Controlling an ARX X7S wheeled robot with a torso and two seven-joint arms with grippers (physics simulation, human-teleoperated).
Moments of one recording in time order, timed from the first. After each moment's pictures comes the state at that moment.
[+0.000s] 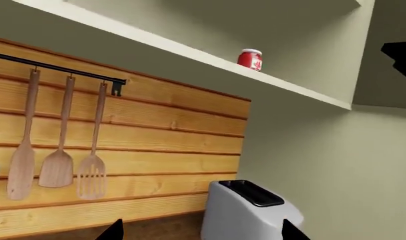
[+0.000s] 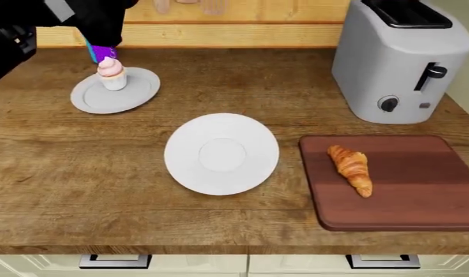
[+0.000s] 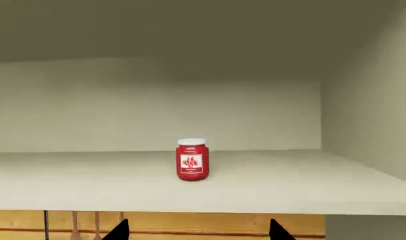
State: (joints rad) left arm -1.30 -0.59 -0.07 0.45 -2.03 -1.07 -0.91; right arm 2.28 0.50 -0.21 0.41 0.83 1.45 0.21
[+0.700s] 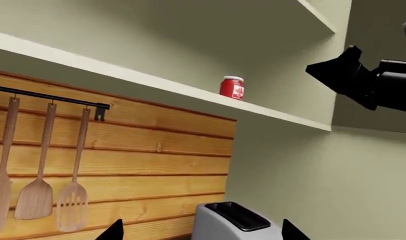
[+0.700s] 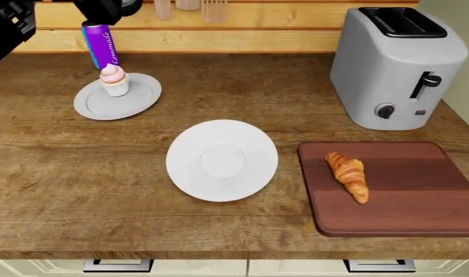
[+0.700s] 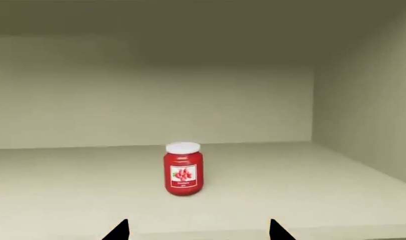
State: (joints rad) left arm -1.32 -0.56 -0.07 0.45 -1.96 -1.04 -0.82; right arm 2.35 0.14 -0.02 0.82 -0.11 1.26 -0.22
